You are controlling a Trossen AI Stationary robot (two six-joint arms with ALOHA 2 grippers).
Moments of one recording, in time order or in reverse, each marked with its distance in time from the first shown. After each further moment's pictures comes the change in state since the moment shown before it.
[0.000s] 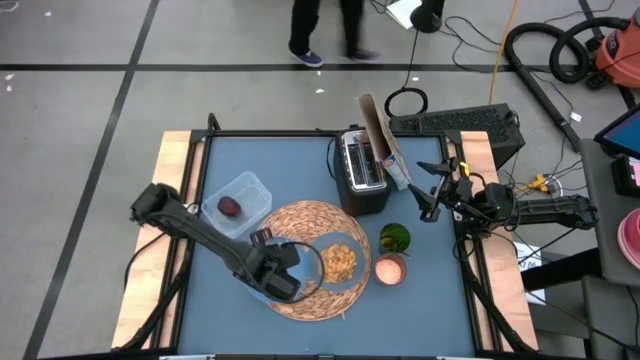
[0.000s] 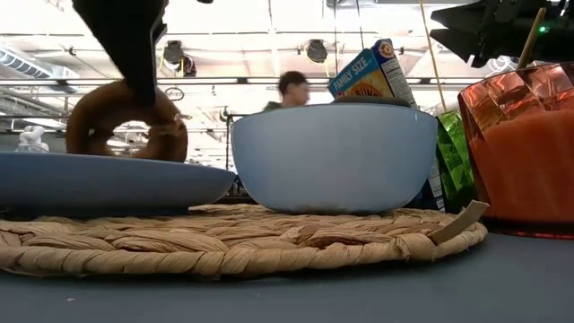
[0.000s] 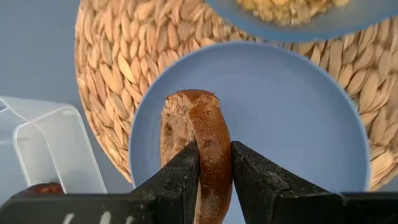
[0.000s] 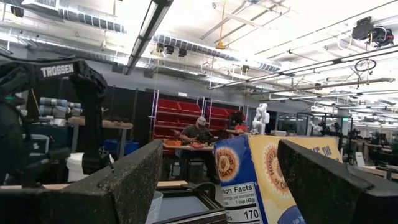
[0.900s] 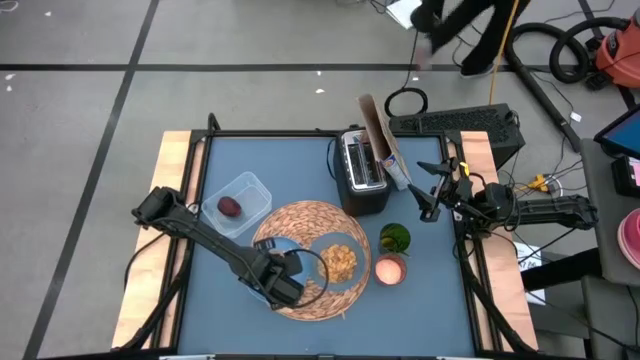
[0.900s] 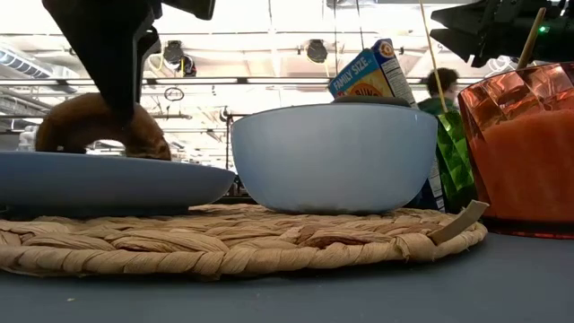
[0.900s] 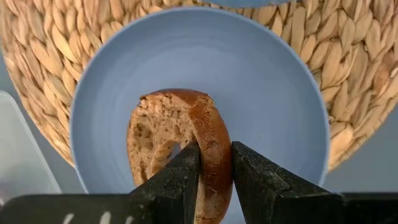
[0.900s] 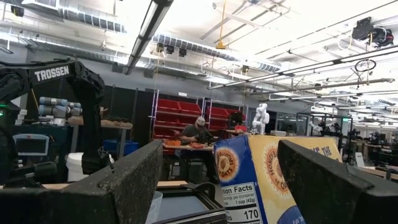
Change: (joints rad) left arm -0.004 0.045 0.000 0.061 0.146 0.005; right arm 0.000 0.000 0.000 0.000 0.000 -0.002
